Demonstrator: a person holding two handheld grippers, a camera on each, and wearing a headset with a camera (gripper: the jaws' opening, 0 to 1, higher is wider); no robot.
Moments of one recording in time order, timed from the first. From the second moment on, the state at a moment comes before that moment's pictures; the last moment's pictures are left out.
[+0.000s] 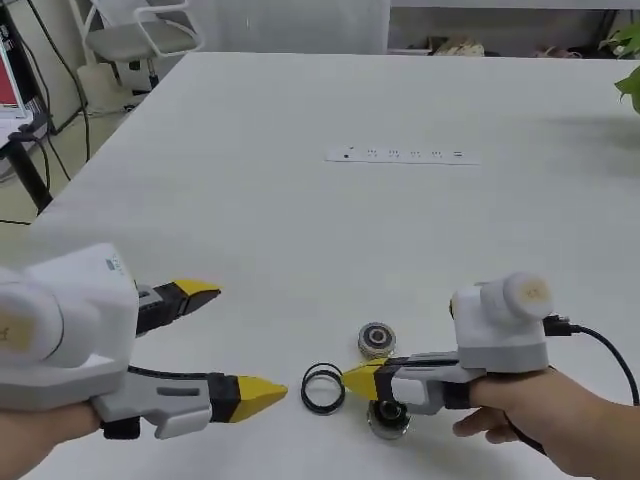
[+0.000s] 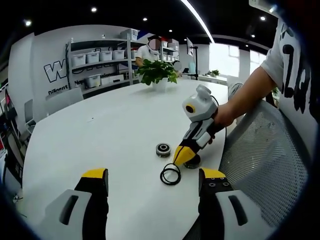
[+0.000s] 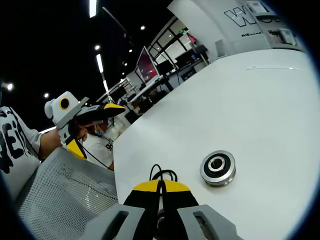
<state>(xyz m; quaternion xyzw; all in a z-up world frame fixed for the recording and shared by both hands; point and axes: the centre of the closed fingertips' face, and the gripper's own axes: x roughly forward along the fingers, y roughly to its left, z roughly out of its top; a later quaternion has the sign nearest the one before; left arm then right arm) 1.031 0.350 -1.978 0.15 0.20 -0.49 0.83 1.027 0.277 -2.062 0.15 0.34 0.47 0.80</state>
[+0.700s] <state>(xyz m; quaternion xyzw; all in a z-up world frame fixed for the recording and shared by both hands) 1.028 0.349 -1.979 0.15 0.21 -0.49 0.83 1.024 0.280 -2.066 0.12 0.33 0.48 0.81</state>
